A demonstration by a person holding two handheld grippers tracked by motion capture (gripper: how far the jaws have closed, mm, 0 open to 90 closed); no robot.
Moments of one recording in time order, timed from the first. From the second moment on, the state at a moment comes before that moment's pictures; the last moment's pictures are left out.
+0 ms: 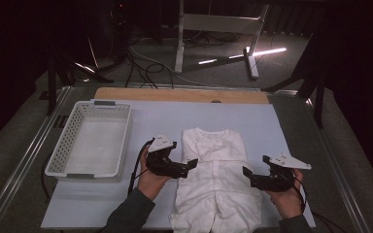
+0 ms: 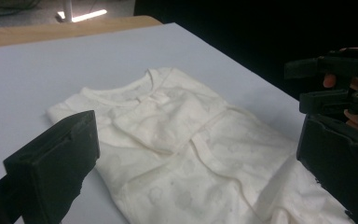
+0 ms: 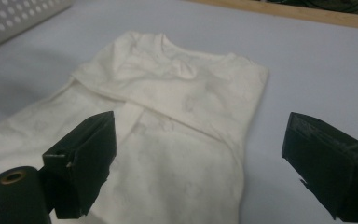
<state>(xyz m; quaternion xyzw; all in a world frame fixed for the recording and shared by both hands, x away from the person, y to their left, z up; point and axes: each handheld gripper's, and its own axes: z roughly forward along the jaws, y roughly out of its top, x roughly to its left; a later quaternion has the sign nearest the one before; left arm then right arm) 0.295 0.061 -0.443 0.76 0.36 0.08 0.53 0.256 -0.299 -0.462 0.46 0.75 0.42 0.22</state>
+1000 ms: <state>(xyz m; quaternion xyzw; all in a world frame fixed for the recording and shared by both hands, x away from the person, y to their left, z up) 0.273 0.069 -0.487 0.79 0.42 0.10 0.44 0.232 -0.323 -0.488 0.48 0.77 0.38 0.20</state>
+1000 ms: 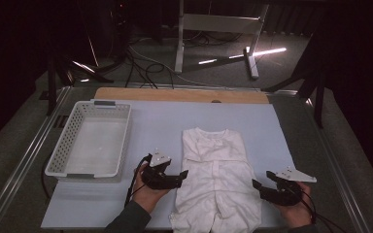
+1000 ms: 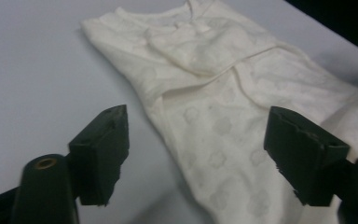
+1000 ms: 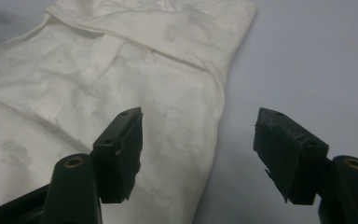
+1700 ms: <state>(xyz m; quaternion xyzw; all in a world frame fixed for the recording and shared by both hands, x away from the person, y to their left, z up) 0.262 0.052 -0.521 0.81 0.43 0.08 0.38 0.235 -0.321 -0.497 0.47 0.78 0.35 0.19</state>
